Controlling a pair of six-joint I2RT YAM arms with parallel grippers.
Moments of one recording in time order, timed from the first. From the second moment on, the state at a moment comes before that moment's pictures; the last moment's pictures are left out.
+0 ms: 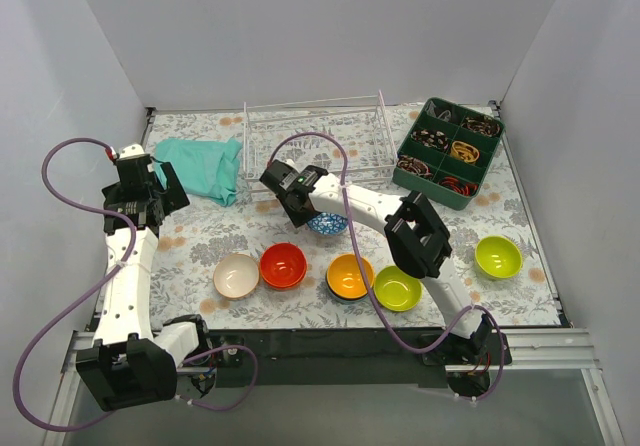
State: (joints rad) left arm 0.17 1.05 1.02 -0.70 -0.28 -0.22; right arm 0.98 2.23 1.91 -0.87 0.32 0.33
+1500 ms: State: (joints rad) left arm 0.16 1.68 1.50 -0.50 0.59 -0.13; right arm 0.37 2.17 2.02 -0.27 -0.91 0.28
